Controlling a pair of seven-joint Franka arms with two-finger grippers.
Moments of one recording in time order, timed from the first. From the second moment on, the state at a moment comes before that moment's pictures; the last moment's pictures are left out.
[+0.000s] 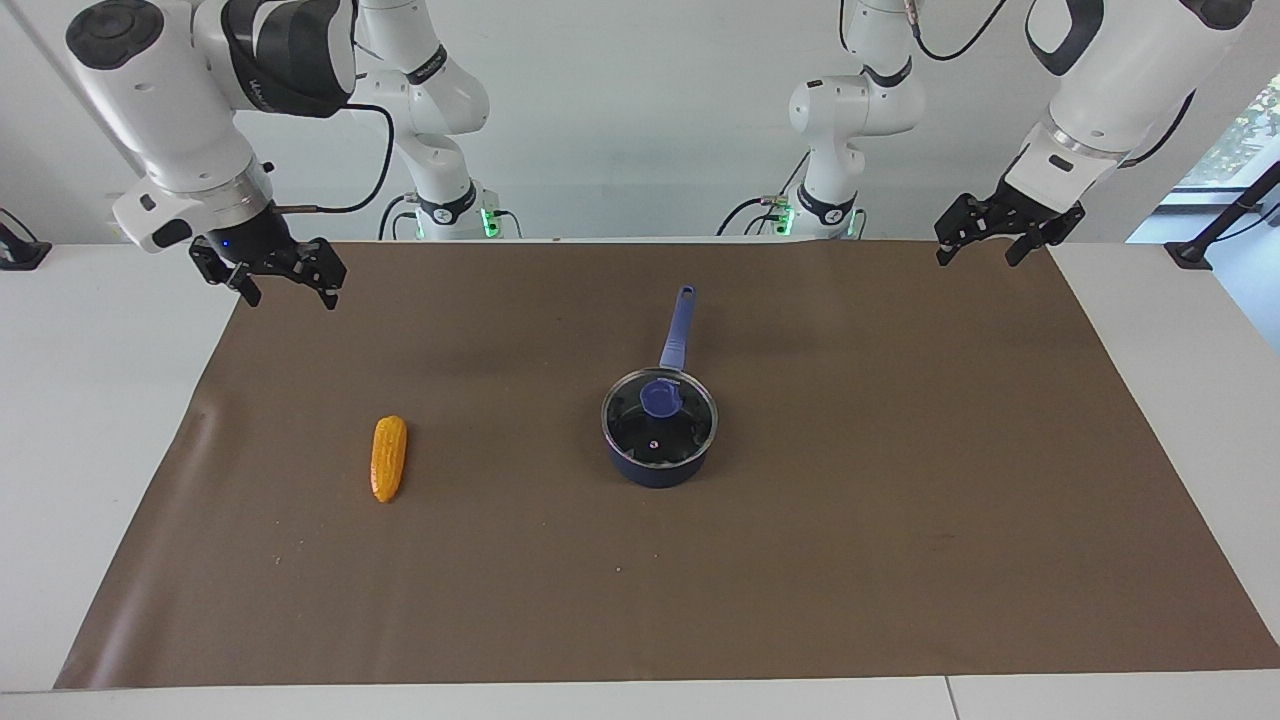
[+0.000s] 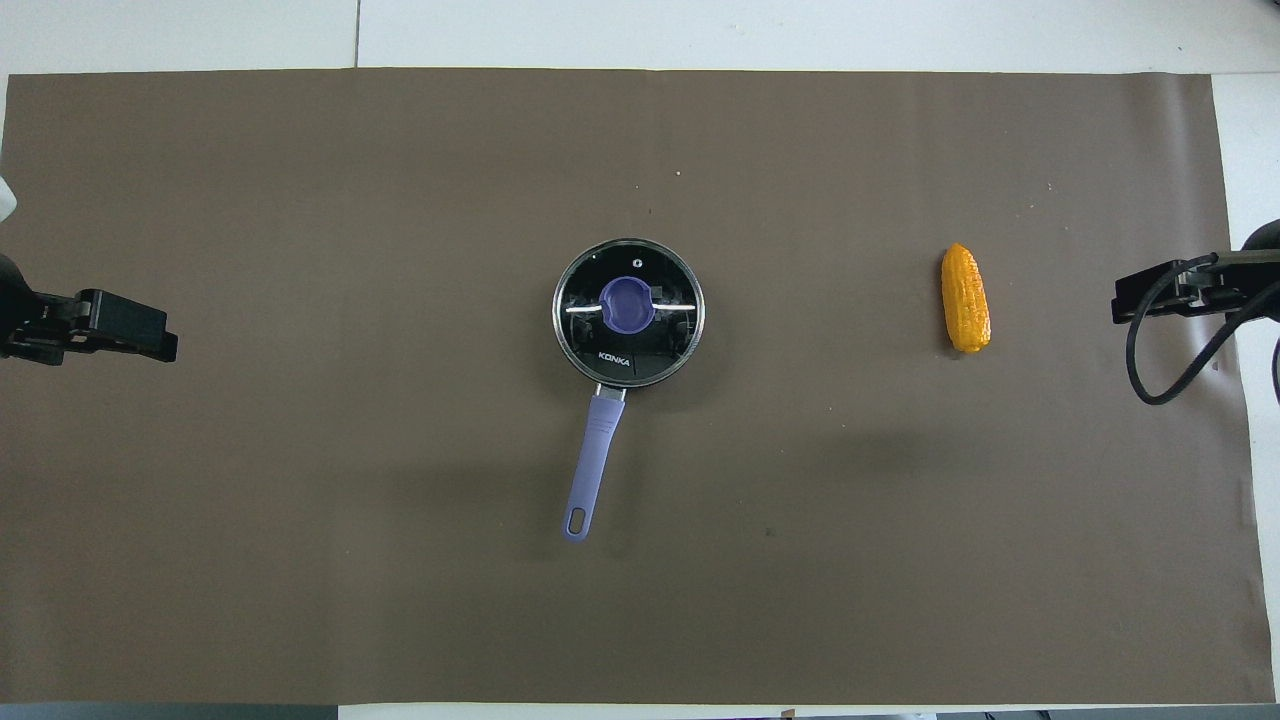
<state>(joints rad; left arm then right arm) -0.03 -0.05 -0.04 -1.64 -0.05 1.50 -0.01 -0.06 -0.02 0.01 -1.71 -0.04 1.66 -0.01</state>
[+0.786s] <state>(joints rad) -0.03 -0.06 -0.04 -1.64 -0.05 1.56 -0.01 -0.06 -0.02 0.01 -1.71 -0.04 1.66 -0.01</state>
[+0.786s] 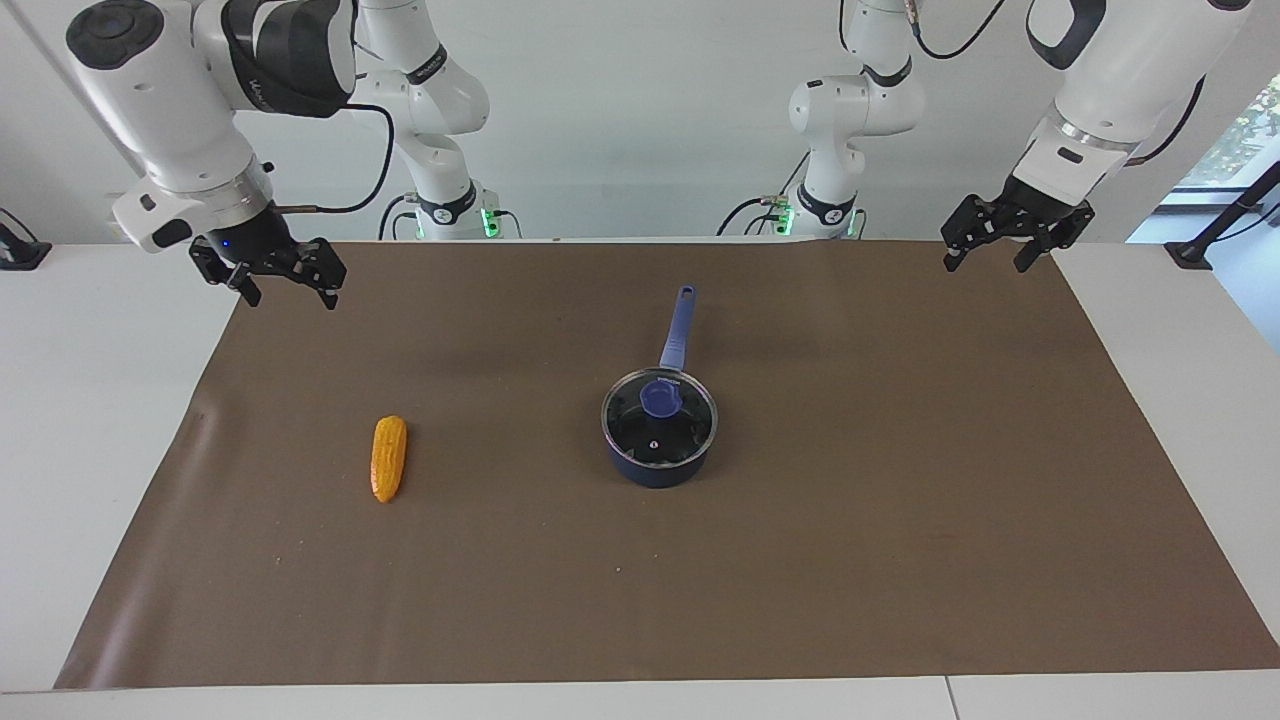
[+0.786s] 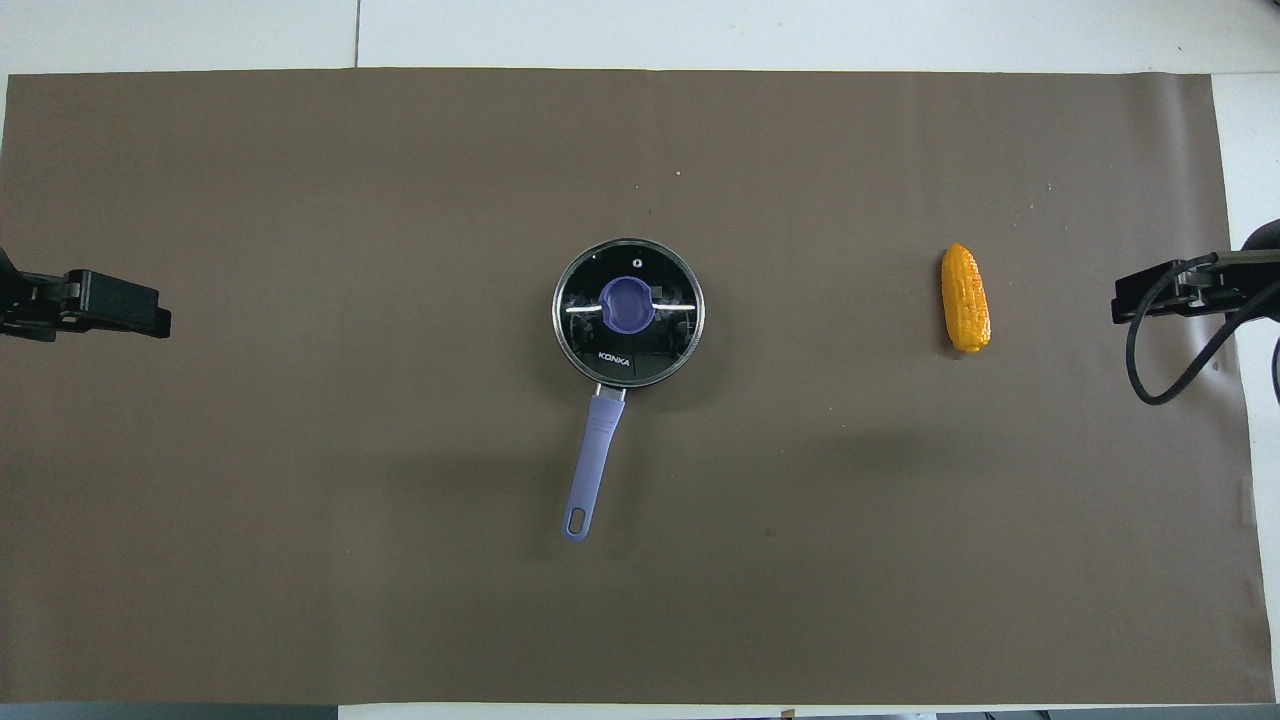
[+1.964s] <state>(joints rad) -0.41 0.37 -0.07 -1.37 -0.11 1.73 -0.51 -0.06 -0.02 0.01 -1.71 -0.04 1.66 -0.01</state>
